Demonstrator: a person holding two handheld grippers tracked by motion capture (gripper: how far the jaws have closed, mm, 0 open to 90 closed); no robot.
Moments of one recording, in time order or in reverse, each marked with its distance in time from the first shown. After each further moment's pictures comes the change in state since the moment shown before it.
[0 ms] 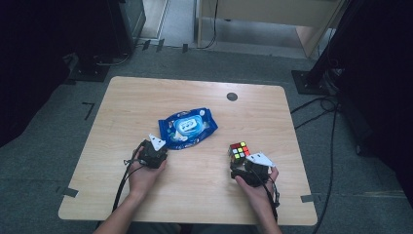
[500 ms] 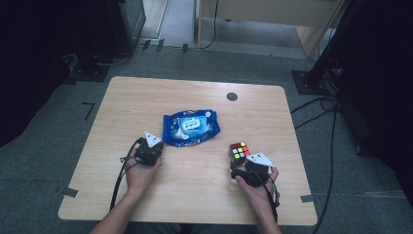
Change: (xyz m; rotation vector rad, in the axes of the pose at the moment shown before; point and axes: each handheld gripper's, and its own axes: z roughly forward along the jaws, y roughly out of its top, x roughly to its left) left arm 0.013 0.001 -0.001 -0.025 -0.061 -0.036; right arm -0.001 0.000 0.001 0.001 -0.002 0.002
